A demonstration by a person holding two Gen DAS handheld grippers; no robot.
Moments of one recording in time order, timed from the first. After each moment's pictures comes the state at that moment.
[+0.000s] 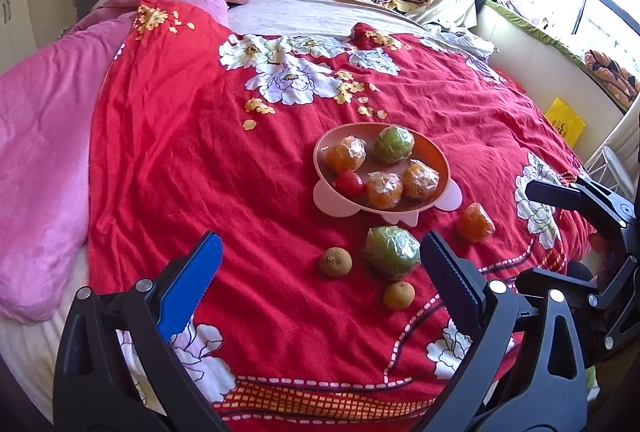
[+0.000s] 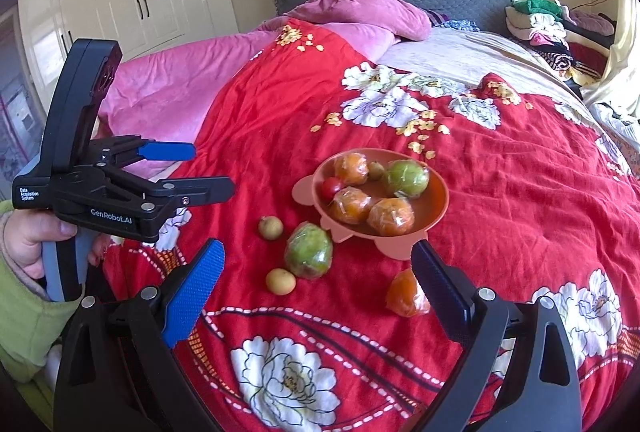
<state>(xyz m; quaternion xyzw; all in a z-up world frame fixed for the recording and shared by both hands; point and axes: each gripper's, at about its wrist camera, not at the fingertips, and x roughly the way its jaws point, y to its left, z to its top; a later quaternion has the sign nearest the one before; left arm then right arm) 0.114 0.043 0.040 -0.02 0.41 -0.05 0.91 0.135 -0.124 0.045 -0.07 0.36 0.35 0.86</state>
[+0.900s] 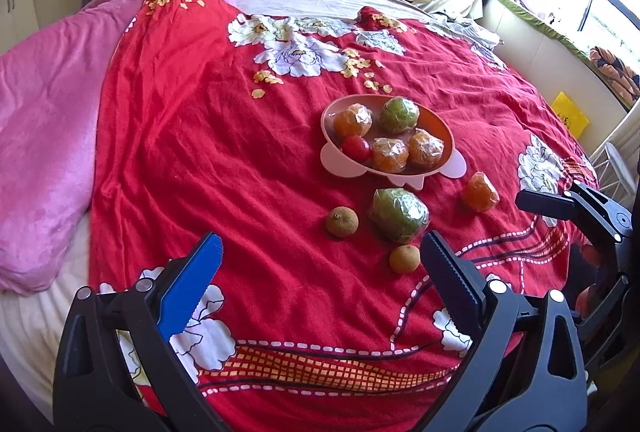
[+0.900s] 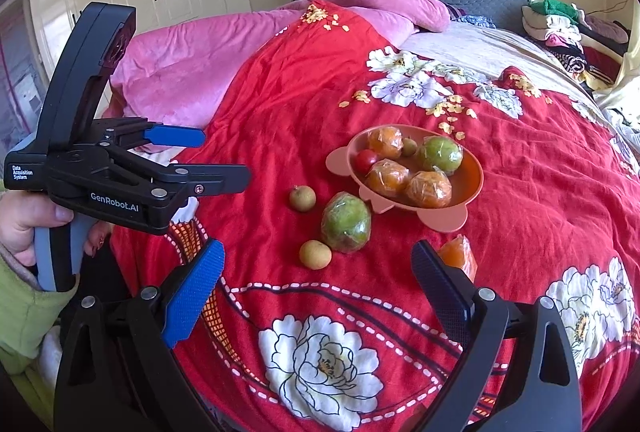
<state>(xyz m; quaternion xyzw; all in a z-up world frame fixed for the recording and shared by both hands) 0.093 0.047 0.026 -0.03 0.44 -0.04 0.90 0.109 -0.103 0.025 -0.09 0.38 0.37 0.85</state>
